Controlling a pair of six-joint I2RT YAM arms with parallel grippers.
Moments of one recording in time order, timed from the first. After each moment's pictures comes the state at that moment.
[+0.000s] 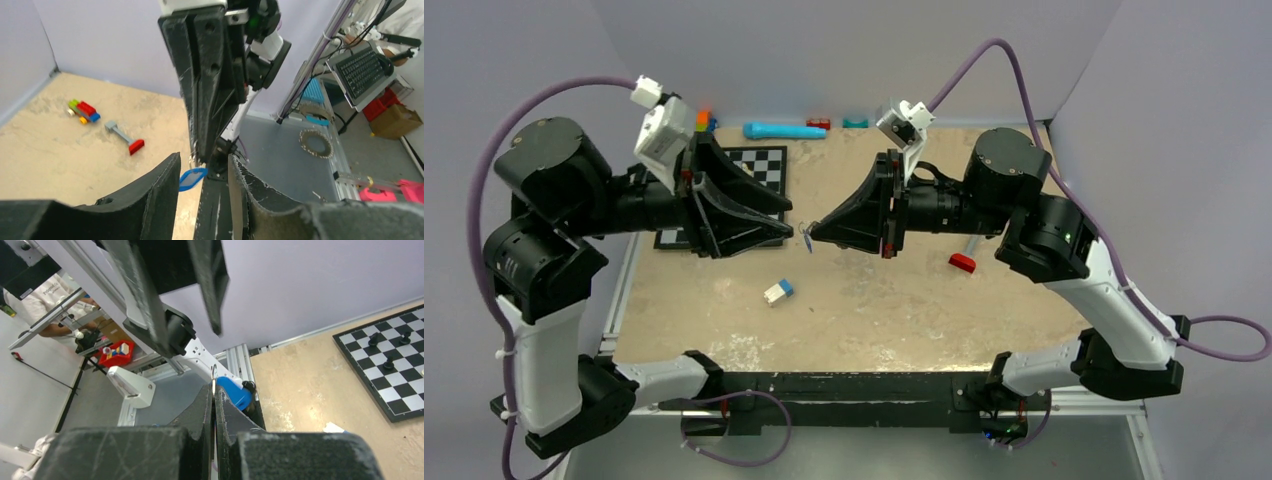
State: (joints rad) left arm -0.59 1.18 2.16 -0.92 0.83 -0.23; right arm 1.07 1.32 1.94 -0.59 -0.41 0.41
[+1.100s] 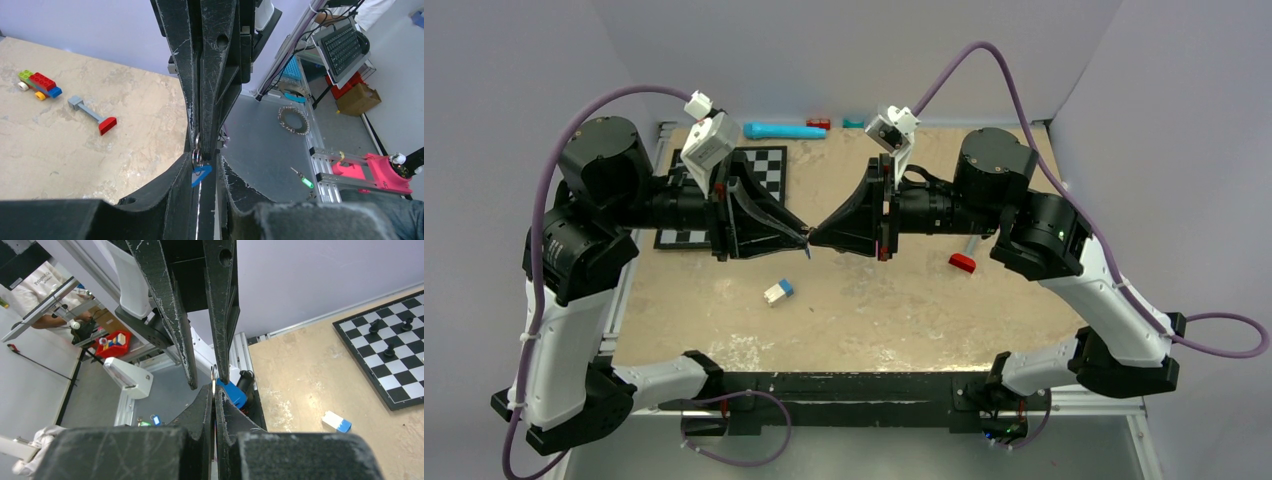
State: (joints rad) left arm -0.59 1.16 1.98 -0.93 0.95 -0.21; right arm 1.07 1.34 1.96 -0.66 -0.41 0.39
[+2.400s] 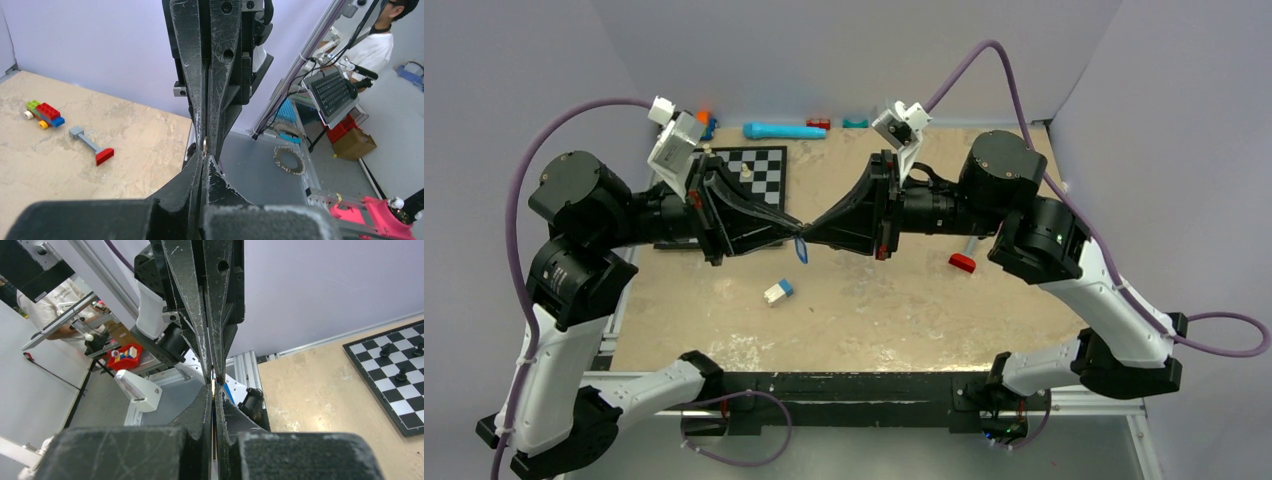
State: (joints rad) left arm -0.59 1.02 1.74 -0.58 0.88 -0.44; right arm 1.09 1.33 1.92 -0.54 -0.41 0.43
